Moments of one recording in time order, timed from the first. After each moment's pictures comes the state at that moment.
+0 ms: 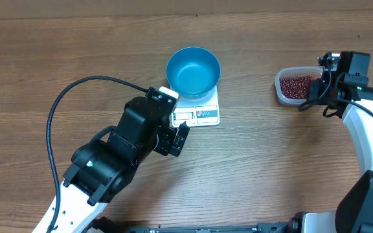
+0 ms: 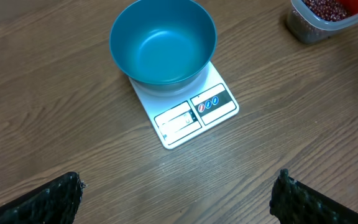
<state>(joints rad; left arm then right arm) -0.62 1.09 1.17 -0.87 -0.13 -0.12 -0.22 1.58 1.15 -0.59 -0.05 -0.14</state>
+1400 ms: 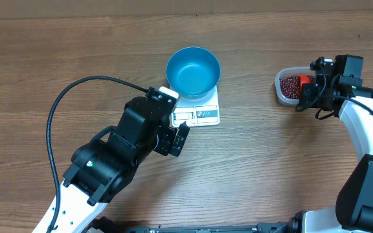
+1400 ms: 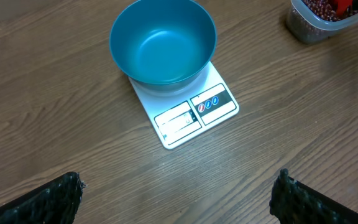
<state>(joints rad) -0.62 1.09 1.17 -0.87 -0.13 -0.12 -0.22 1.66 1.13 -0.57 -0.19 -0.14</state>
